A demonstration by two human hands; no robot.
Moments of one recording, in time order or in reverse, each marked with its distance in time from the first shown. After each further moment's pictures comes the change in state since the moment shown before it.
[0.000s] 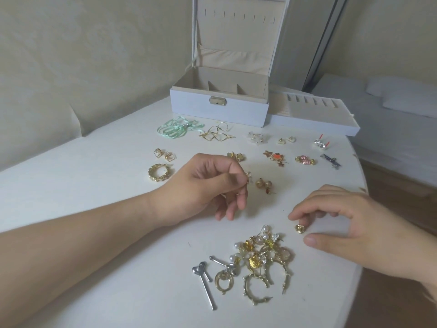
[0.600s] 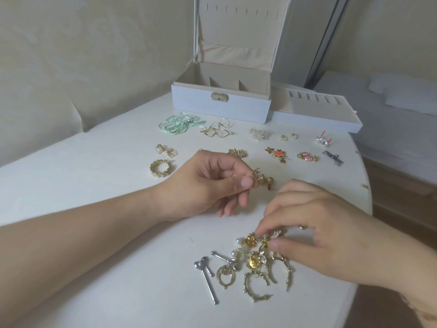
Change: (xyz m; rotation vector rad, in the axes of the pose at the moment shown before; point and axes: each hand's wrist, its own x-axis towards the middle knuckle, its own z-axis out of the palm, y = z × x) left_hand 0.002 -0.006 -0.001 0.061 0.010 0.017; right_hand 0.022 -0.030 0.023 -0.209 -0.051 -0.243
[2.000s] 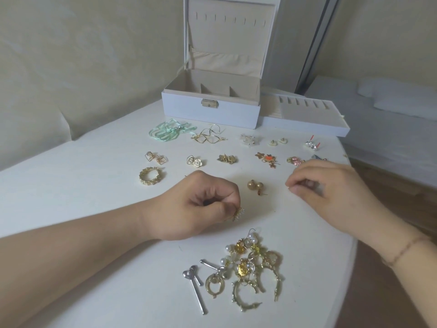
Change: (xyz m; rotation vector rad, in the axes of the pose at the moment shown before) left_hand -0.009 0.000 -0.001 0.391 -0.167 0.056; right_hand -0.001 0.070 -0.007 -0.028 0.398 0.211
